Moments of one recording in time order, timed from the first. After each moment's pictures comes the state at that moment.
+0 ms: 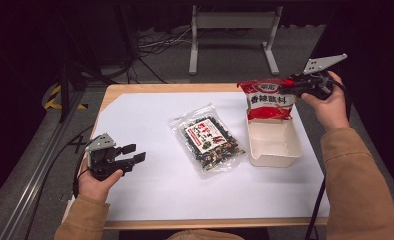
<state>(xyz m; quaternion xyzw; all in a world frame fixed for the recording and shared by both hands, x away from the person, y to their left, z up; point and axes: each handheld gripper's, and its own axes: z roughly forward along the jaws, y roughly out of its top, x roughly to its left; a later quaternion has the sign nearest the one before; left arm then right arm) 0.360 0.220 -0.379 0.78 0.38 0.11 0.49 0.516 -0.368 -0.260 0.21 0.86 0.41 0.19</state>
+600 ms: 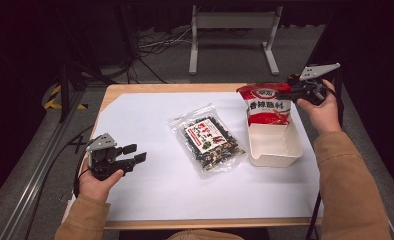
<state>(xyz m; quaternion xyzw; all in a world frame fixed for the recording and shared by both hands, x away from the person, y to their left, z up) 0.361 0.219 -0.380 0.78 0.38 0.11 0.49 0.526 -0.375 -0.296 0.25 0.85 0.43 0.18</state>
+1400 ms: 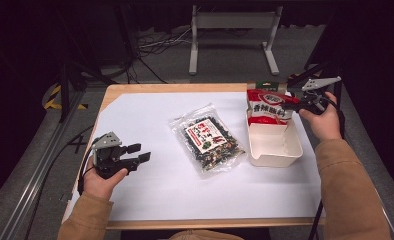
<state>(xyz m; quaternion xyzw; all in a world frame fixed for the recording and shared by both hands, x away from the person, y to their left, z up) 0.366 0.210 -0.380 0.79 0.37 0.10 0.48 0.516 -0.393 -0.331 0.32 0.84 0.40 0.18</state>
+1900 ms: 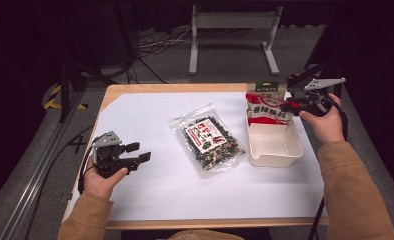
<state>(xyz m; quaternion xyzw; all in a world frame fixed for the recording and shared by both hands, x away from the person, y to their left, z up) 0.370 0.210 -0.381 0.79 0.38 0.09 0.48 0.501 -0.388 -0.321 0.36 0.82 0.41 0.20</state>
